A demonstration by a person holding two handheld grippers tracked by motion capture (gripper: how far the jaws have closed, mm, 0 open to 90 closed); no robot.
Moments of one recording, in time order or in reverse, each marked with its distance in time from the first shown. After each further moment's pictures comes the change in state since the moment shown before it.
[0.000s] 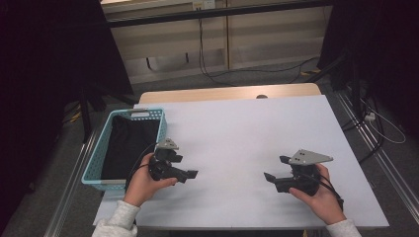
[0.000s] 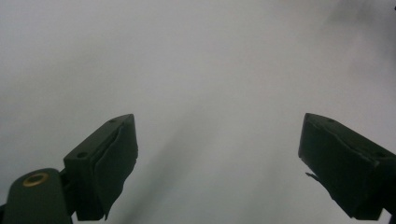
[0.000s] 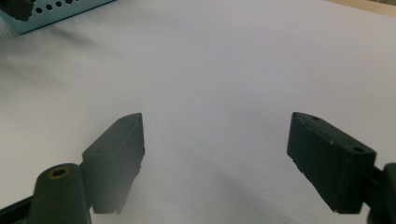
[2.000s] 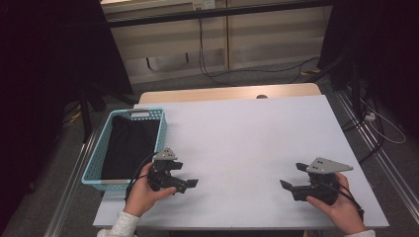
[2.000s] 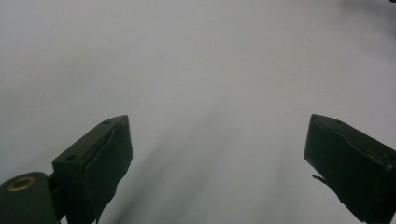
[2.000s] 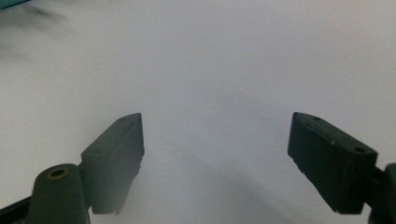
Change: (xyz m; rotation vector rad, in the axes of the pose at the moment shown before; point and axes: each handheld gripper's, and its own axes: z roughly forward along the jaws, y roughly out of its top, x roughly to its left) left arm -0.008 -0.026 0.004 -0.046 -0.037 0.000; right arm -0.014 -0.027 -0.032 0.034 -0.042 0.007
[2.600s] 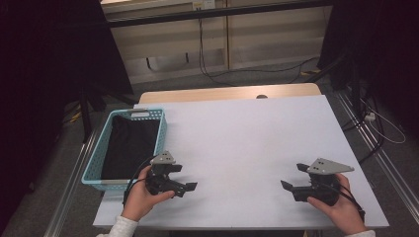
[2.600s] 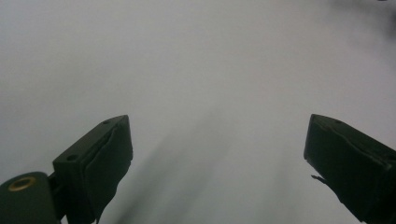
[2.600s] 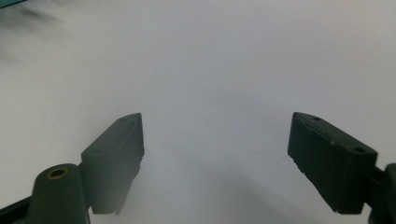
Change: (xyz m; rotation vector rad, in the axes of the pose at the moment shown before) left arm -0.005 -0.007 -0.005 -0.016 -0.006 0.011; right arm 0.000 -0.002 -0.002 0.000 -0.005 0.002
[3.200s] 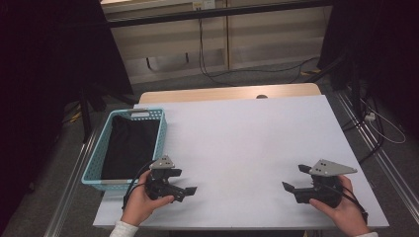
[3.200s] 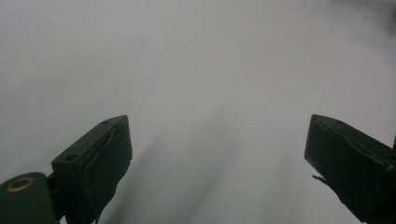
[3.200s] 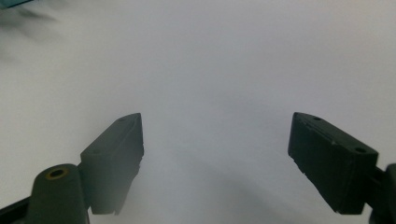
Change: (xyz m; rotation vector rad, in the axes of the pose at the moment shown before) left arm -0.004 -0.011 0.000 0.004 -0.010 -0.014; right arm 0.001 -0.002 -0.007 -0.002 0.006 -0.002
